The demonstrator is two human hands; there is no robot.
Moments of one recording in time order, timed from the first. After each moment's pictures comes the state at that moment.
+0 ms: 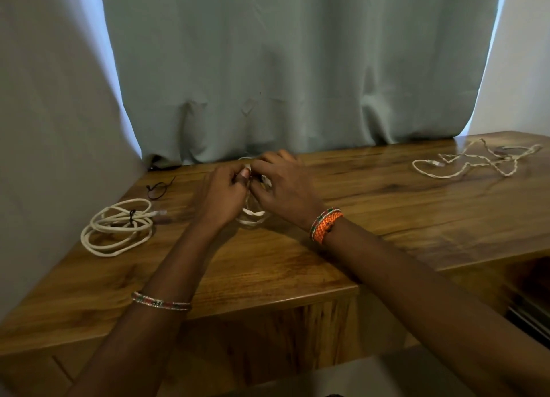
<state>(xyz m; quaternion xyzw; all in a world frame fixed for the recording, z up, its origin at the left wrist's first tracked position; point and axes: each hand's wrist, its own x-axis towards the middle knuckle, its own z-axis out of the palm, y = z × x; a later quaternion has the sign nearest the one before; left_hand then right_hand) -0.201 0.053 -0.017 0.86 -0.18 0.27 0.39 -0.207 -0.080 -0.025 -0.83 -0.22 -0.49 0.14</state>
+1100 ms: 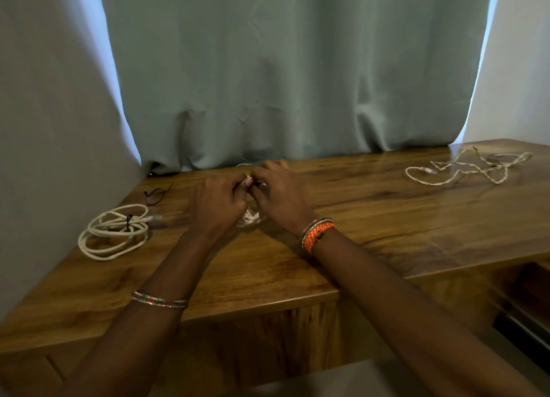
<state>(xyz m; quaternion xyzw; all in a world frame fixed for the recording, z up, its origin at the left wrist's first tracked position) -0.203 0.049 -0.023 0.83 -0.23 0.46 0.22 -0.206 -0.087 -0.030 -0.85 -0.19 -0.46 0.17</state>
